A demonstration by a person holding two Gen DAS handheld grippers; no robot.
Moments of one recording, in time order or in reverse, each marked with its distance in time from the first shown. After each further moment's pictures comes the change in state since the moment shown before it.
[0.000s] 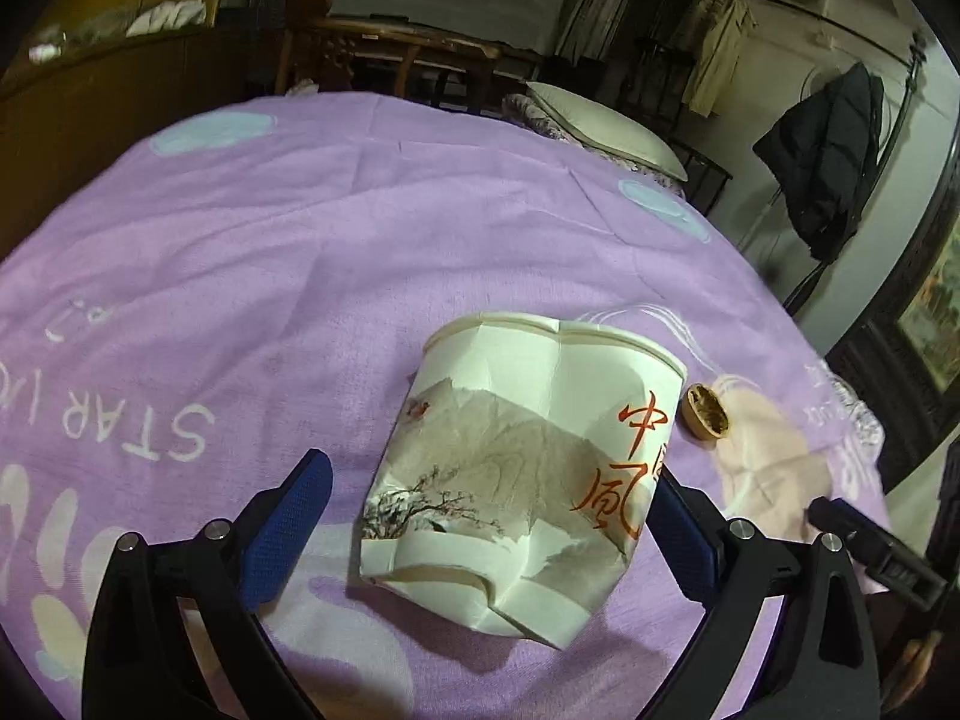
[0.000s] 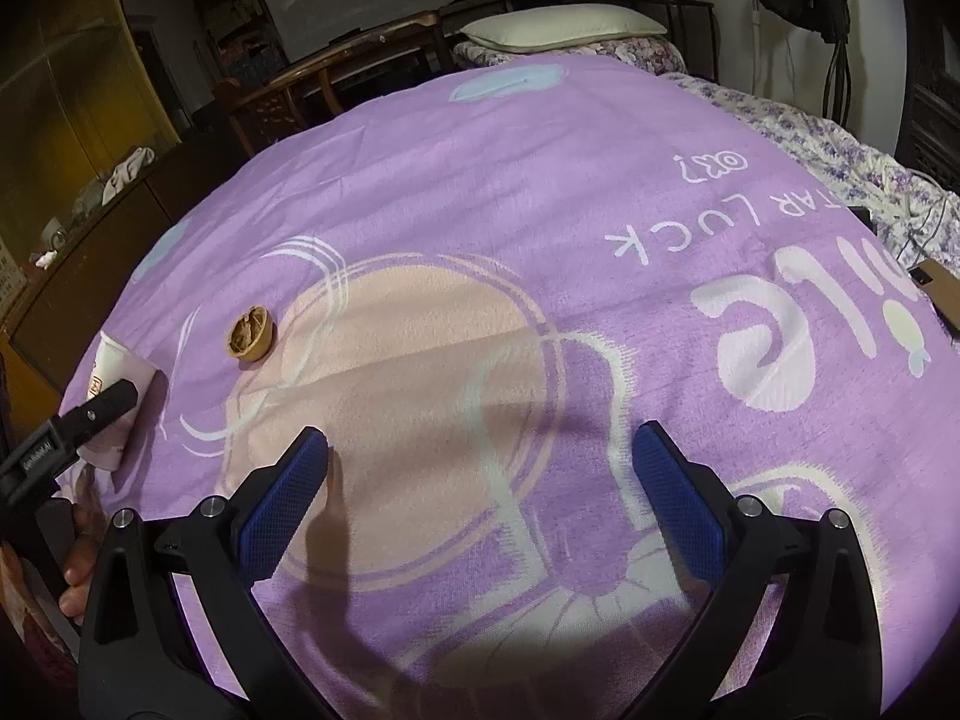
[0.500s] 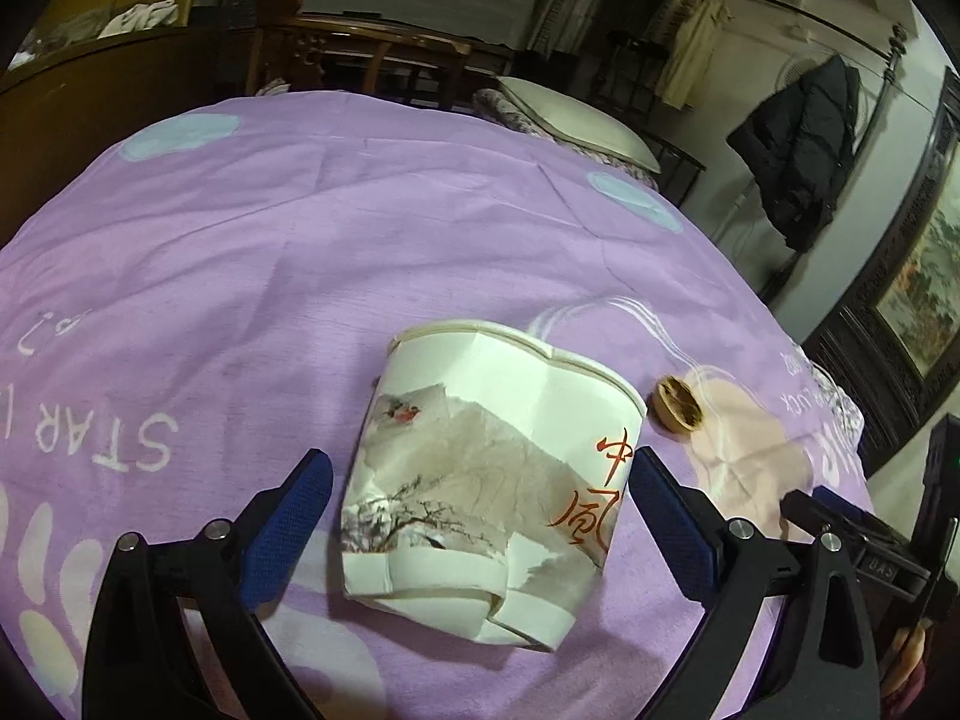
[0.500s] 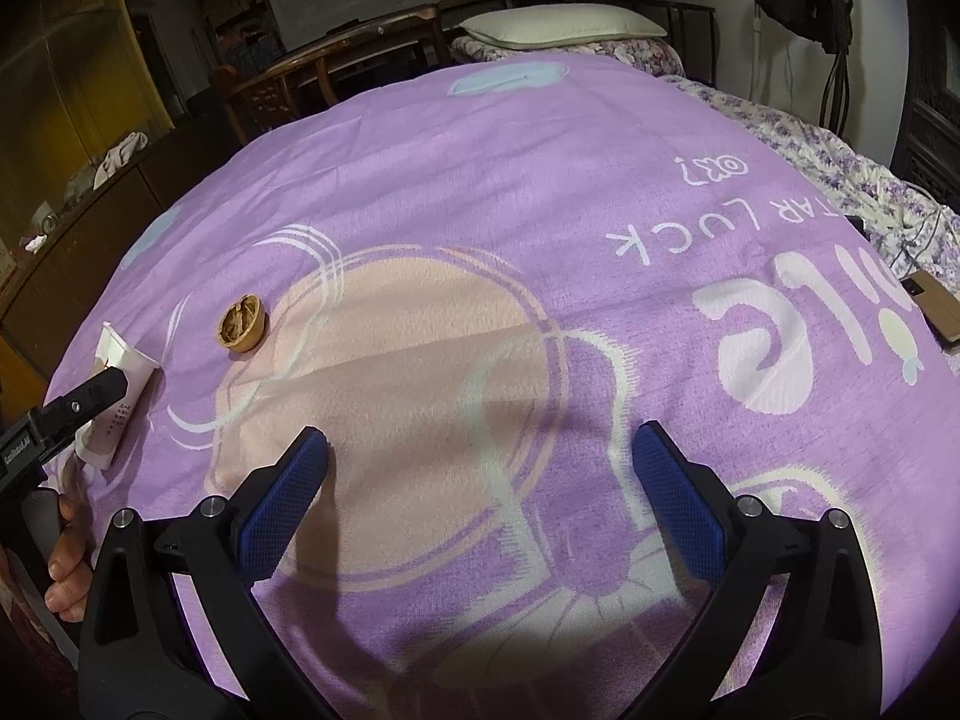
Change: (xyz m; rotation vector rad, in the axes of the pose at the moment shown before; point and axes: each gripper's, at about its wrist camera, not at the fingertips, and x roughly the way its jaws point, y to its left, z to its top) left arm 0.003 -0.011 0.001 0.030 0.003 -0.052; right arm 0.001 0.005 -0.001 -0.022 0.009 -0.029
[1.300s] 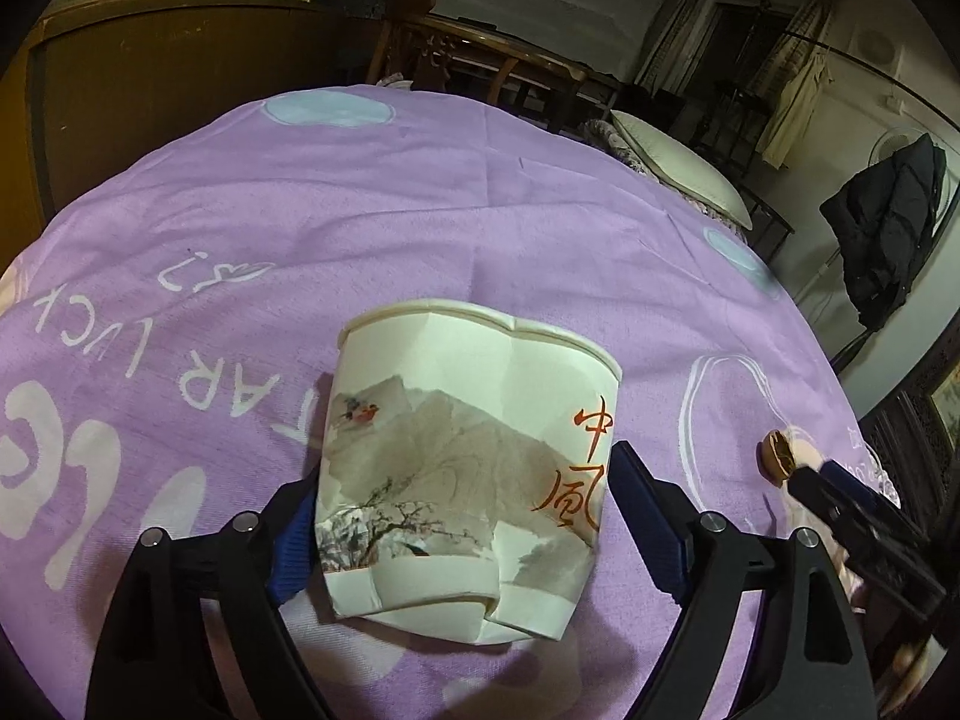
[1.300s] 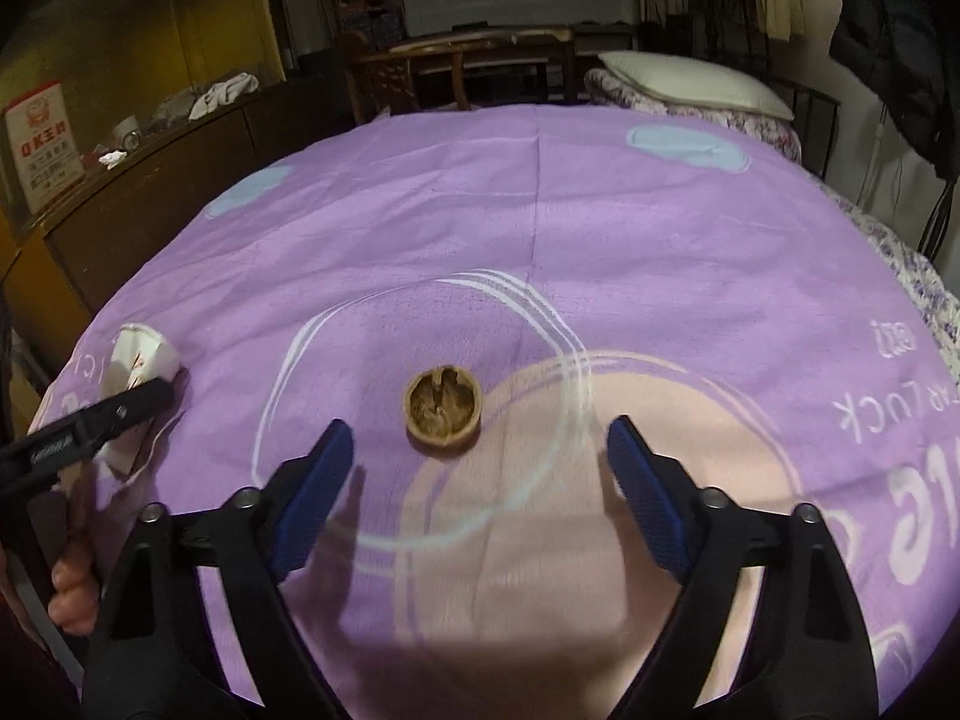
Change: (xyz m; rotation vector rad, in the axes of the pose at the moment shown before) left arm -0.020 0.059 0.000 -0.183 -0.043 0.165; right arm 0.035 0.106 0.037 -0.251 -0.040 0.128
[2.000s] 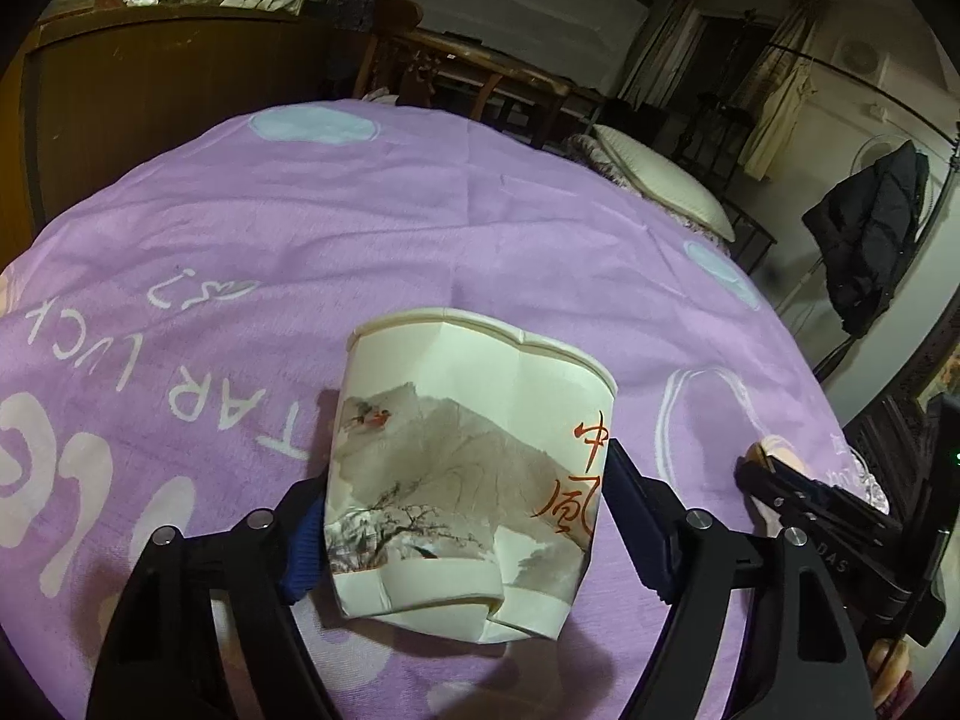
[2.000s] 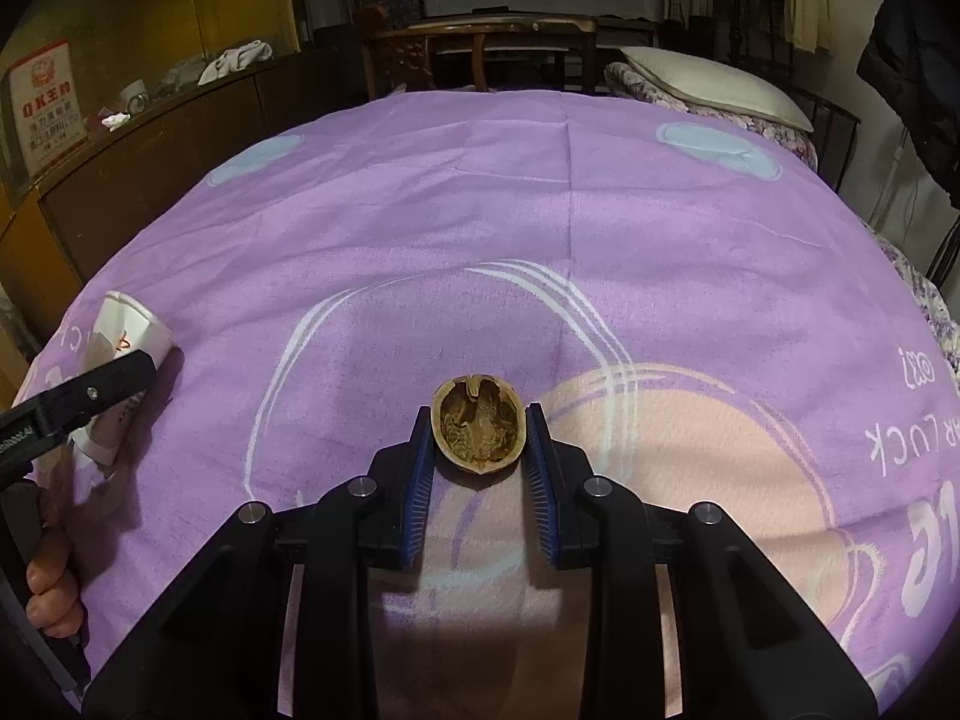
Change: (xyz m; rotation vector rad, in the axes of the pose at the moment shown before) left arm -0.009 0.002 -0.003 0.009 -0.050 -0.052; right arm 0.013 0.015 -0.001 -0.076 0.035 -0.009
